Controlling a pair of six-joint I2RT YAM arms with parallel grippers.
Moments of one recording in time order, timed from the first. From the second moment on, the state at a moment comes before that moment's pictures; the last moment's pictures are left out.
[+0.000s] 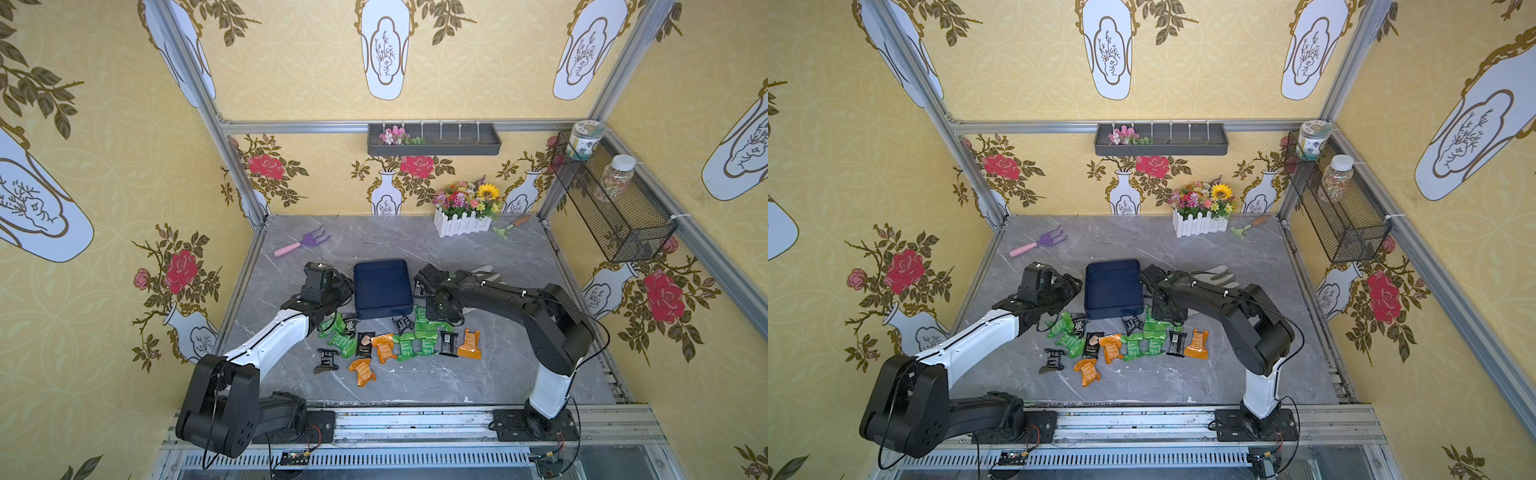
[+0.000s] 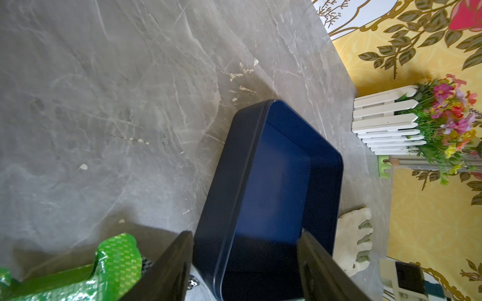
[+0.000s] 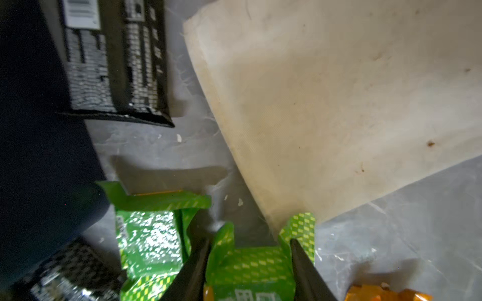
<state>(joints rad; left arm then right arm) -0.29 1.31 0.69 -0.16 0.06 -0.95 0.68 1.85 1.20 -0.76 0.16 0.76</state>
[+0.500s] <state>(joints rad) -0.30 1.49 0.79 -0.18 0.09 -0.85 0.70 1.61 1.13 -0.71 0.20 0.73</state>
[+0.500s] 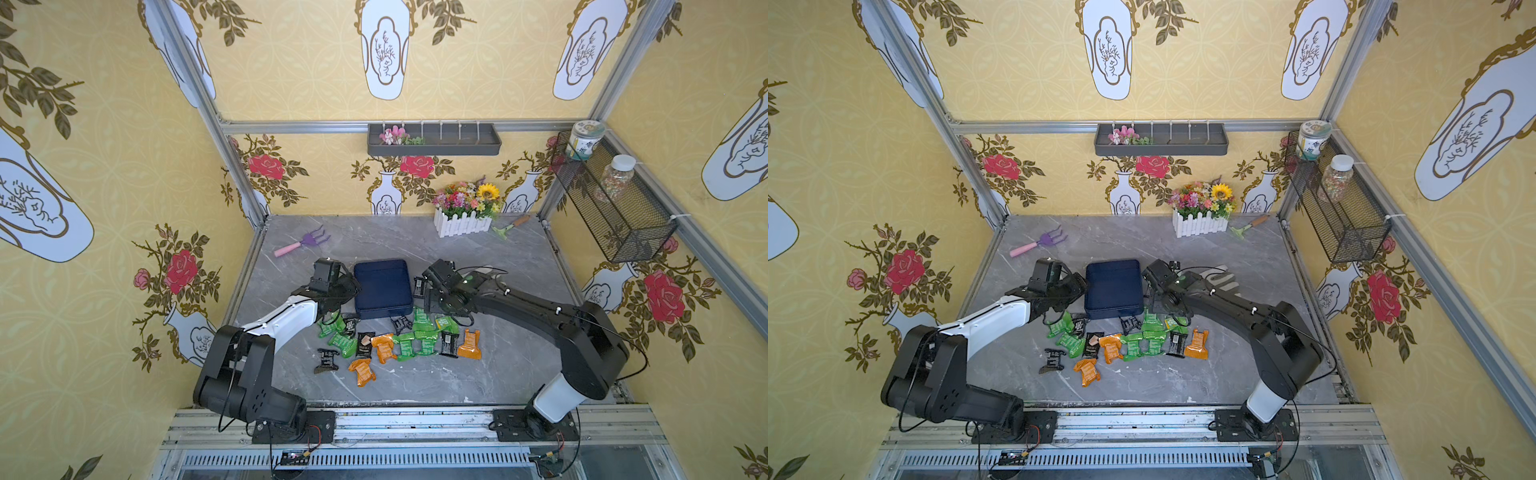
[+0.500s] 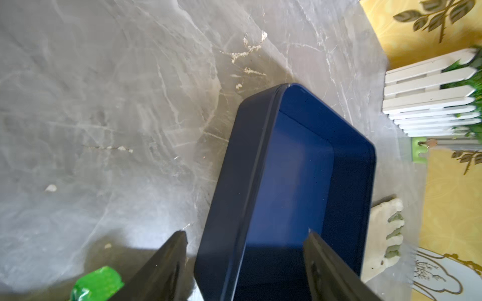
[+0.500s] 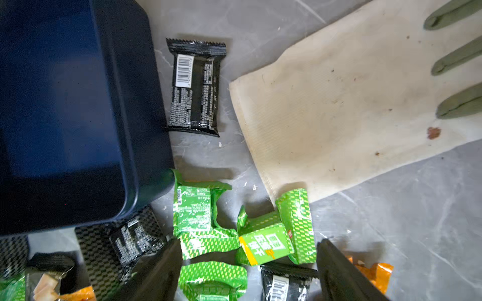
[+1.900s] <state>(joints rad) -0.41 1.67 0.99 -0.25 -0.31 -0.65 0.67 1.57 1.09 -0.63 0.21 0.74</state>
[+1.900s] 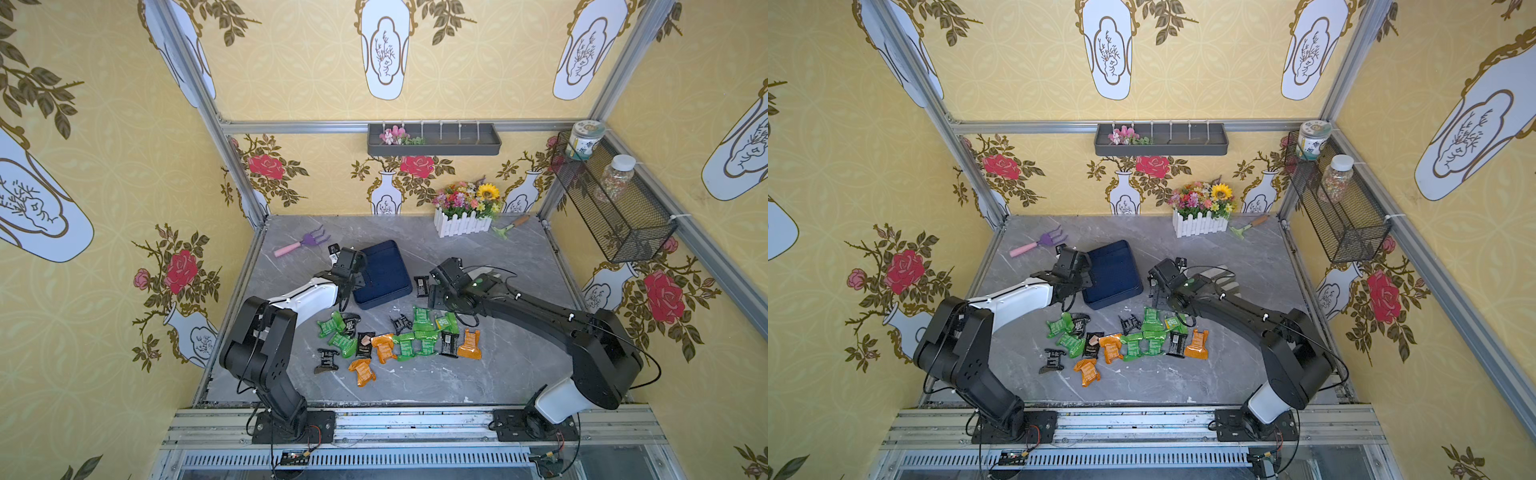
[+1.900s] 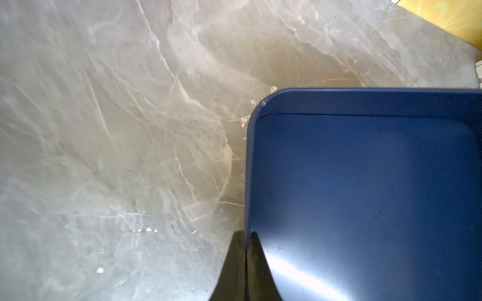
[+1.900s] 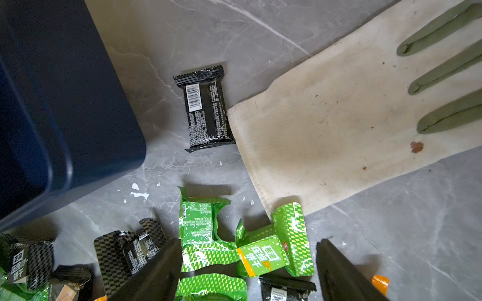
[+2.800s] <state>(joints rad) -0.42 1.89 1.23 -0.44 -0.31 -0.45 0.67 1.52 1.07 -0.64 0.20 0.76</state>
